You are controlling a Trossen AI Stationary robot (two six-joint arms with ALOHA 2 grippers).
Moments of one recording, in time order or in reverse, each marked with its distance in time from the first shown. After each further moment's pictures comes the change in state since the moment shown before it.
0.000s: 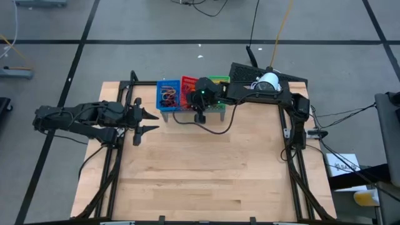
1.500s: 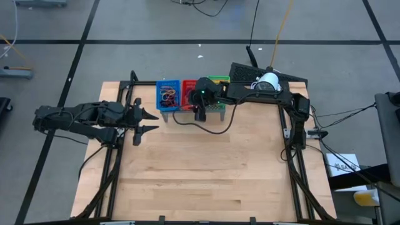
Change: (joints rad) left arm 0.000 0.000 0.000 -0.010 -0.001 -0.031; right arm -0.007 0.004 -0.002 -0.022 0.089 -0.034
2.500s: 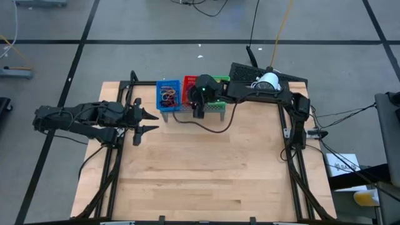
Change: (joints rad) left arm 0.000 0.000 0.000 0.000 0.000 -0.001; right arm -0.013 -0.001 0.000 0.079 0.024 -0.042
